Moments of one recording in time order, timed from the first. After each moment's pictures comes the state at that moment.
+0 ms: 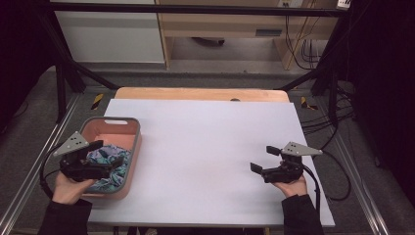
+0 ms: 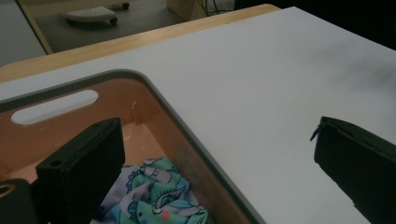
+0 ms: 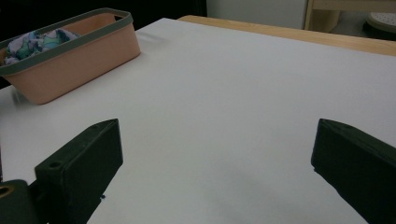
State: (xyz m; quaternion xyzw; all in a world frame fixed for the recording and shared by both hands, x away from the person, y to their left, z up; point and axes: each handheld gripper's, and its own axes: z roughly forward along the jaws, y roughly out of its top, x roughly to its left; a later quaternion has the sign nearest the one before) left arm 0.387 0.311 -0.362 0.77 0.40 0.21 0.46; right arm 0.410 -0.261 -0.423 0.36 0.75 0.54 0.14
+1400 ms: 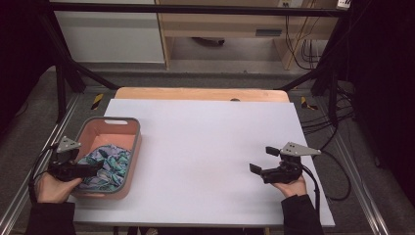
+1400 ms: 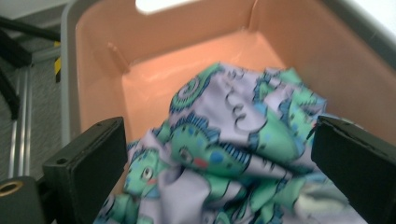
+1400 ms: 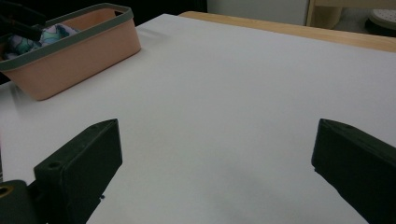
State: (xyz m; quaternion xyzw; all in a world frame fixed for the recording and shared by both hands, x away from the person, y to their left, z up) left arm 0.405 0.359 -0.400 0.78 0.50 0.24 0.29; right arm 0.410 -0.260 -0.424 0.36 0.75 0.54 0.14
